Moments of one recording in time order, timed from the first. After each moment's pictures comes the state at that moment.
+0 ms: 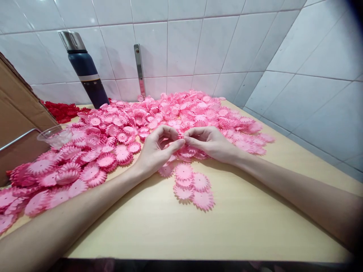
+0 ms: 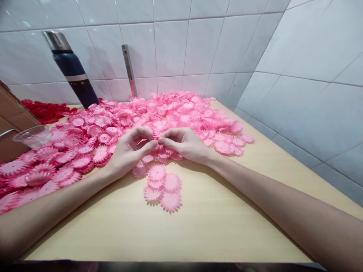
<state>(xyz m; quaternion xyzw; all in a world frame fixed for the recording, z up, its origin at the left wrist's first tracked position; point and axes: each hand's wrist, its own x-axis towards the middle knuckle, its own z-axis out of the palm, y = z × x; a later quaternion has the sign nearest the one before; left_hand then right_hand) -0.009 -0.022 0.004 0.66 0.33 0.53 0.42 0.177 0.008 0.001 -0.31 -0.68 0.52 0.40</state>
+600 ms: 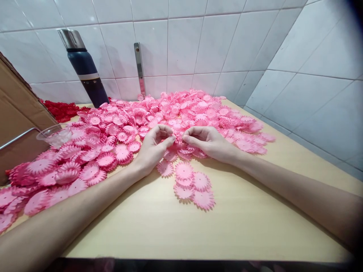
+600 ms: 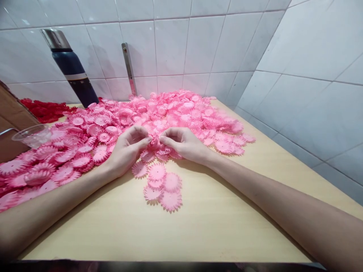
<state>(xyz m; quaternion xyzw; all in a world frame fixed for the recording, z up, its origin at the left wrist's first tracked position) -0.012 -0.017 0.000 0.60 0.38 0.54 0.46 0.176 0.011 -0.001 -0.34 -0.71 0.47 0.39</state>
